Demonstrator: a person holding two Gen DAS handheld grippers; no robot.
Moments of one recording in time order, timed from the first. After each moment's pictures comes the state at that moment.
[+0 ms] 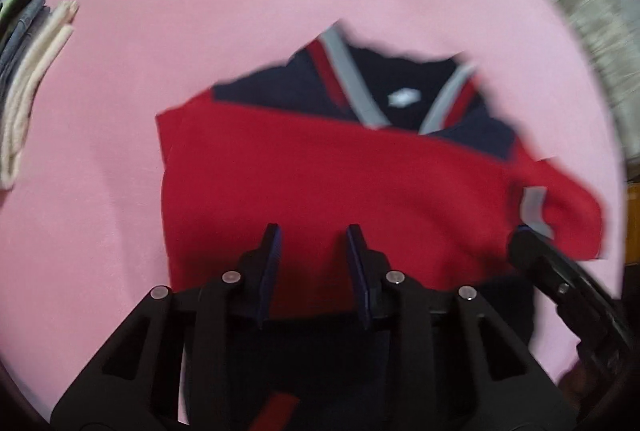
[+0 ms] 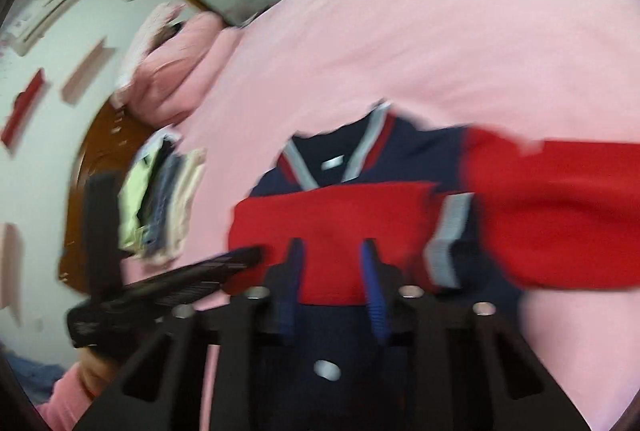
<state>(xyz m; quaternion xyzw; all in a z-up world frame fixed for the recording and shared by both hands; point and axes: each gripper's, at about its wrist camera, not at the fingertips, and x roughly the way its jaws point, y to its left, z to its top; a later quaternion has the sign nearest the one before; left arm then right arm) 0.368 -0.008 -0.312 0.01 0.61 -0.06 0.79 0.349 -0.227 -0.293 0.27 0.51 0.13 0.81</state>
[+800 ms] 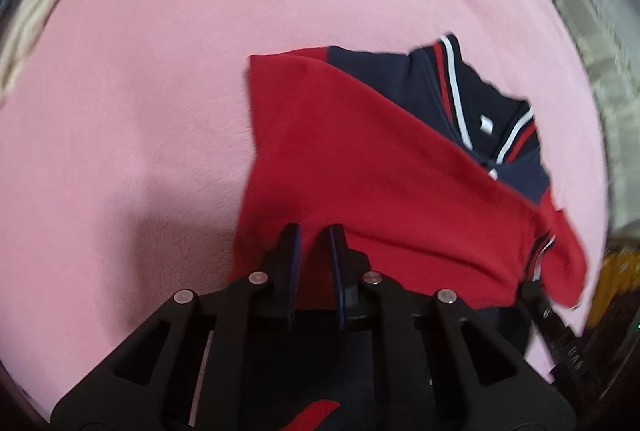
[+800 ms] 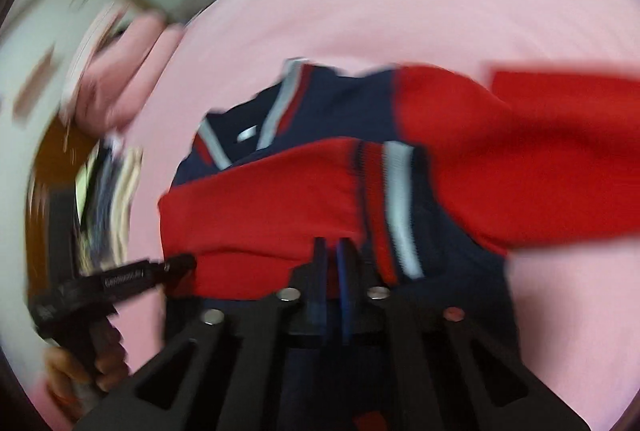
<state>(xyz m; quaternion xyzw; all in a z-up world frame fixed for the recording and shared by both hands) 0.369 0.055 -0.330 -0.14 0.63 -0.04 0.77 0.328 -0.246 -0.354 0.31 0.52 0.01 0.80</state>
